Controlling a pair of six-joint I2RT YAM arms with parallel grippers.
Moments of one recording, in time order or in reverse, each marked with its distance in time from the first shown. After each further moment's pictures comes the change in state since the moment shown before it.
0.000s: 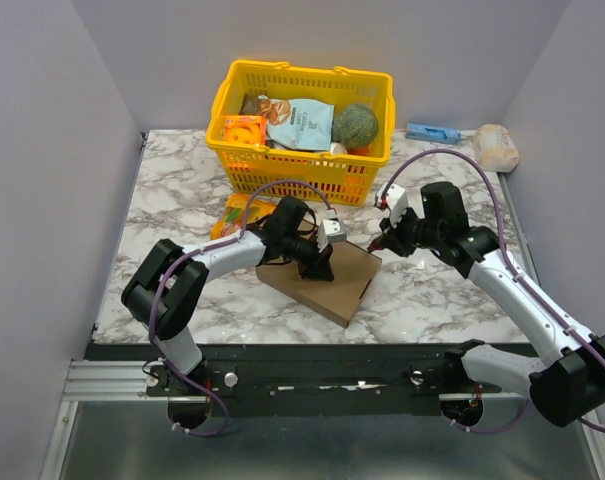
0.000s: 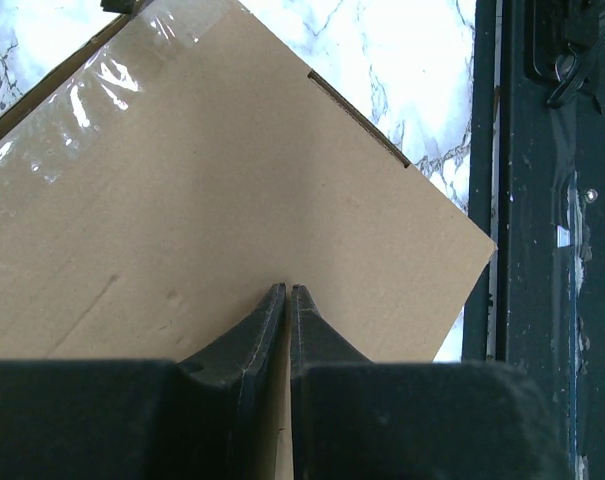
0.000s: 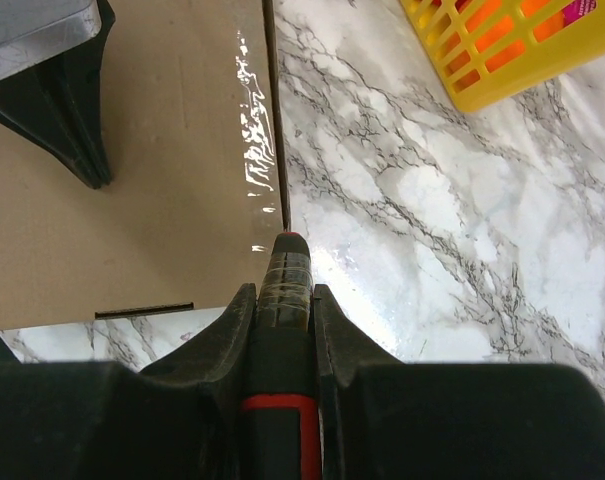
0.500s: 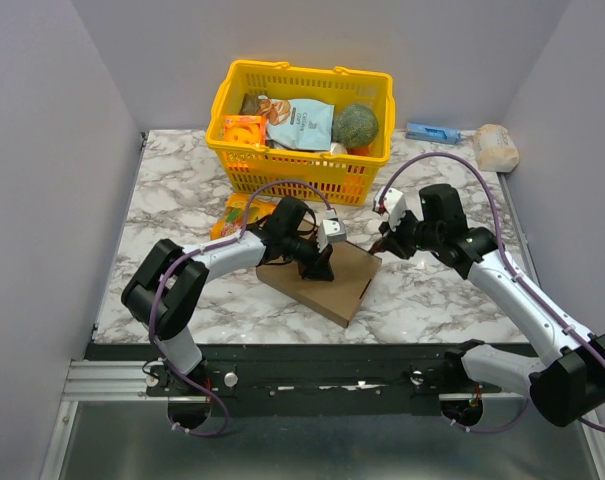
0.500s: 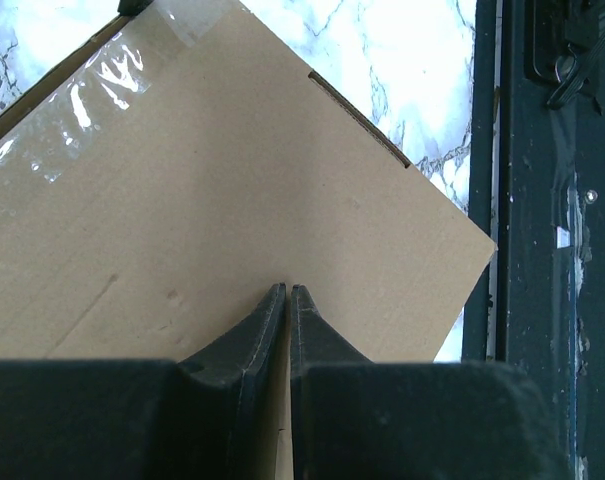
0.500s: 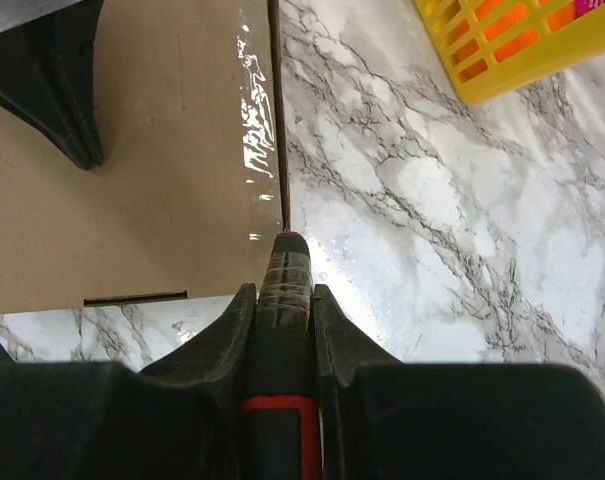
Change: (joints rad) left arm 0.000 0.000 -0.003 0.005 0.000 -0.003; right arm 0.000 0.000 -0.014 -0.009 0.012 -0.037
